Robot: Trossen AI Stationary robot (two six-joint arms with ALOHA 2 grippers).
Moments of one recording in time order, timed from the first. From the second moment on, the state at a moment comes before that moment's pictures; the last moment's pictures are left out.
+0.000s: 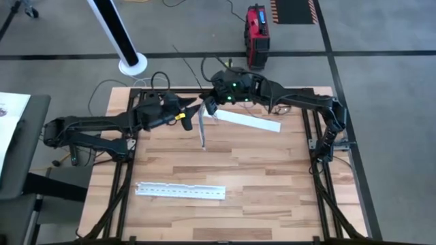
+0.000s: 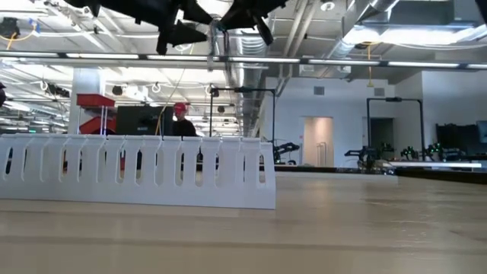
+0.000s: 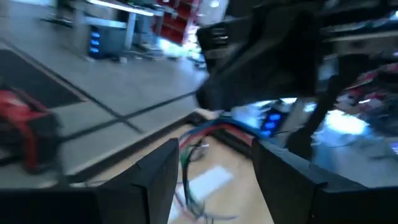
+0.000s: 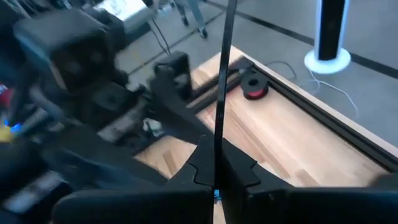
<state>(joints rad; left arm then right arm) 0.22 1.05 0.75 0.21 -0.29 -0.33 -0.26 1.81 1.81 -0.41 0.00 0.42</state>
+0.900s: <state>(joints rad) 0.16 1.08 0.77 0.20 -0.45 -0.15 -0.30 1.82 1.81 -0.36 0.03 0.60</state>
